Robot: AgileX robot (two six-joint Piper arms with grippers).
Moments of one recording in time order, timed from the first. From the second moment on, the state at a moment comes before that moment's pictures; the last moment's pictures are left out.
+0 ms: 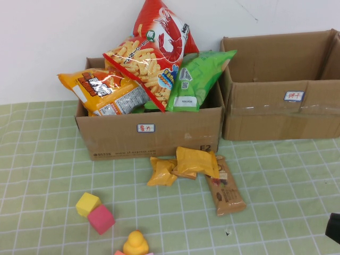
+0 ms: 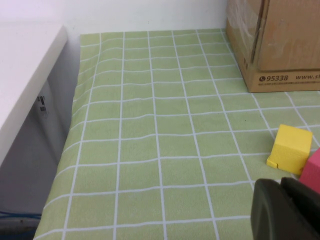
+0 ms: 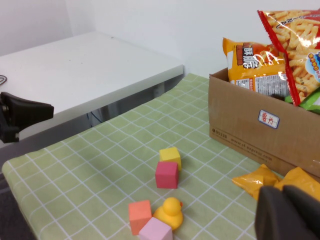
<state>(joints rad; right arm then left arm) 0.36 0.52 -0.40 1.26 0.60 -1.26 0.00 -0.01 0.01 0.08 0.38 -0.17</state>
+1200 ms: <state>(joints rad) 0.06 0.18 -0.40 1.29 0.23 -1.33 0.00 -0.01 0.01 0.09 0.38 -0.17</state>
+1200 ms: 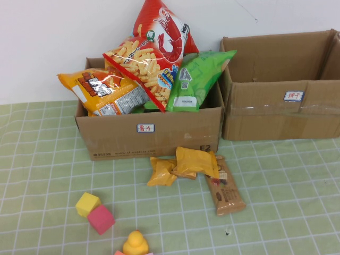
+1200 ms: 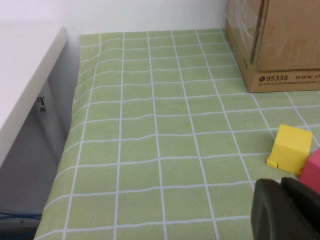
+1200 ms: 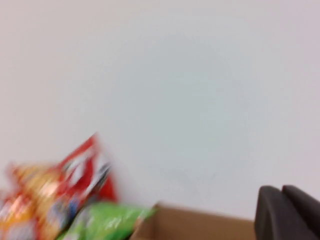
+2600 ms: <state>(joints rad) -0.09 -0.01 0.02 0.07 0.39 -0.03 0.00 -0.01 0.01 0.09 0.38 -0.17</state>
